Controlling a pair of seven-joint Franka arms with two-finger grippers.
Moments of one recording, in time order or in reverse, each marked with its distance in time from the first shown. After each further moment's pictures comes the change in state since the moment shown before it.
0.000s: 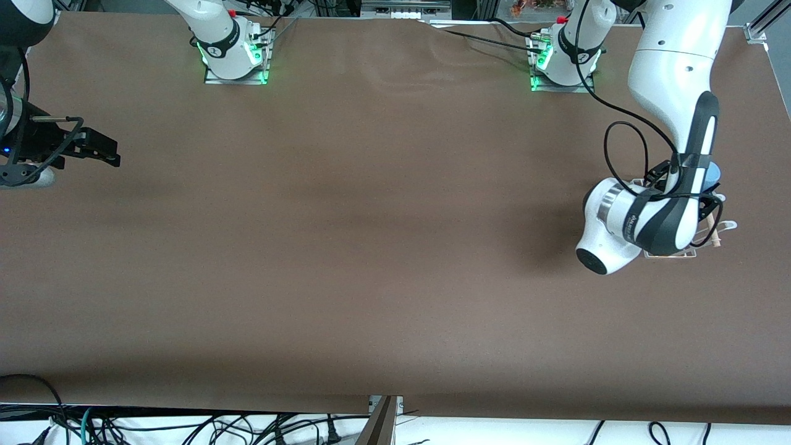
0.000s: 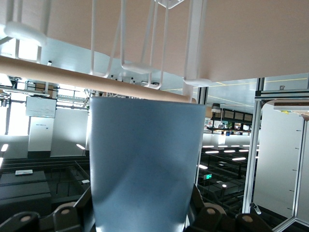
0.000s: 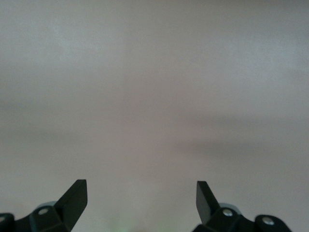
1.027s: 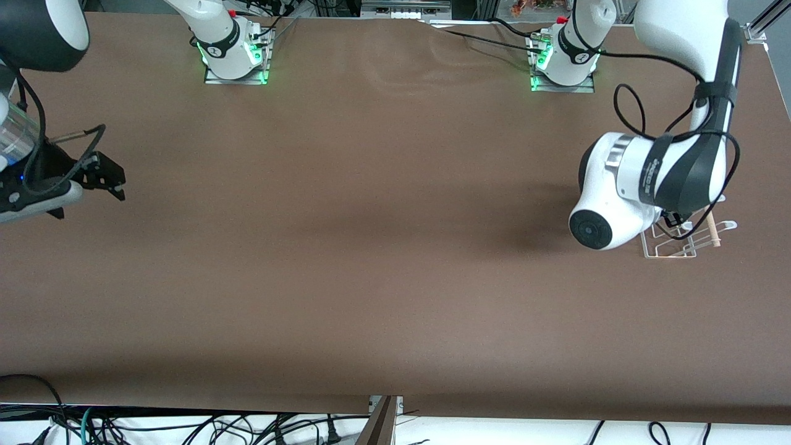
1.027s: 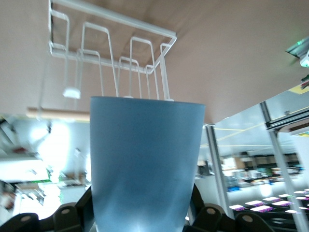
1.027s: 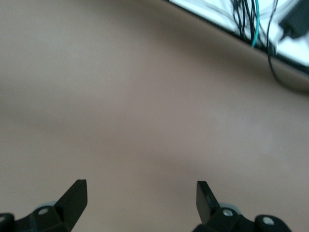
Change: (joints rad) left arm -0.081 -0.151 -0.012 0.045 -0.171 0.116 0.244; right arm 0.028 0.035 0.014 0.023 -0.058 0.172 -0.227
